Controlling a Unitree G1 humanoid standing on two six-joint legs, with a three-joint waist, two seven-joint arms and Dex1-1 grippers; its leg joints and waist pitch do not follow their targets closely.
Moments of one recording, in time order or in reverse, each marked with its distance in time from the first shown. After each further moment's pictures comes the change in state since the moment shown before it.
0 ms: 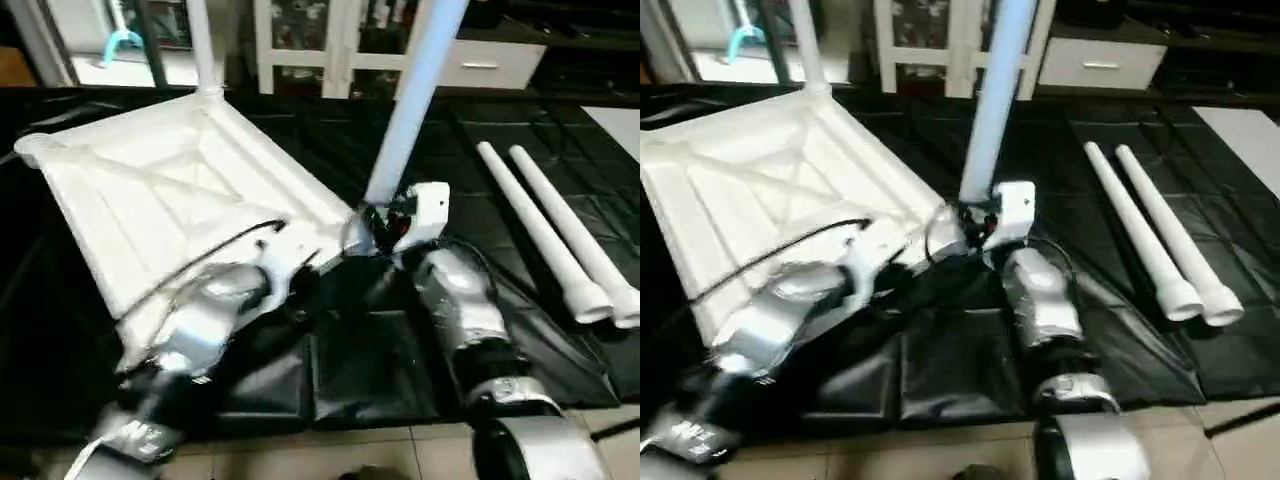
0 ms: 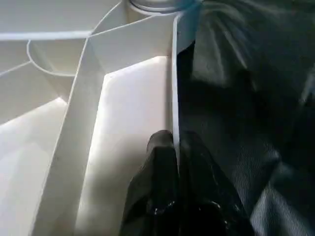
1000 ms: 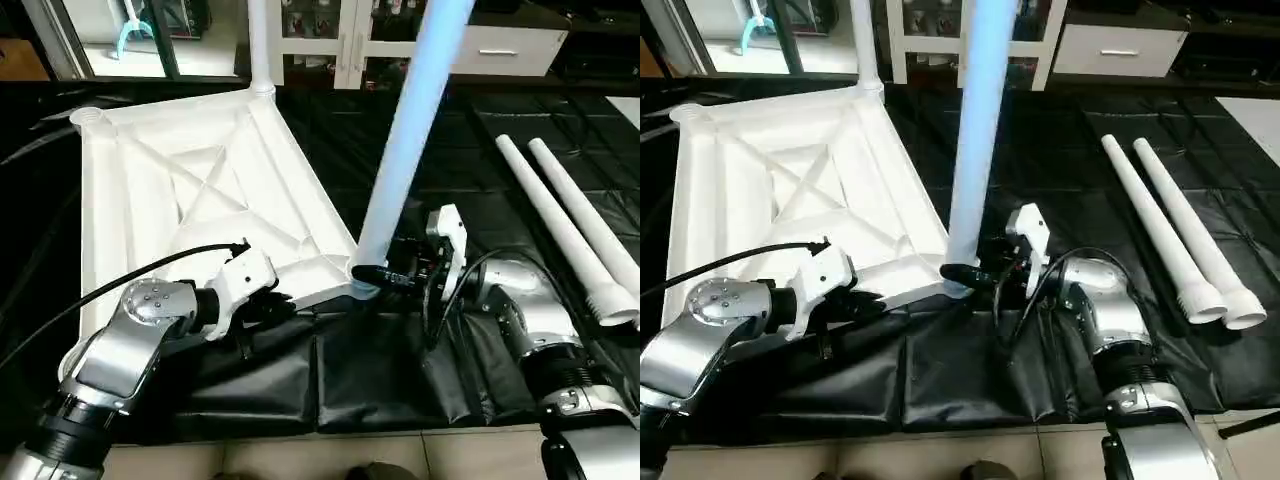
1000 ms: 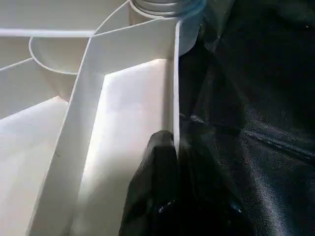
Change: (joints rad) left arm 0.145 0.225 0.039 -0.098 -0.115 -0.225 -0.287; right arm 0.061 -0.267 0.150 -0.078 0.025 0.035 0.656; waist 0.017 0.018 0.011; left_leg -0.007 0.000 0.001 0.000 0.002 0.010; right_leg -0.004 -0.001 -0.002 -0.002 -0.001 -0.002
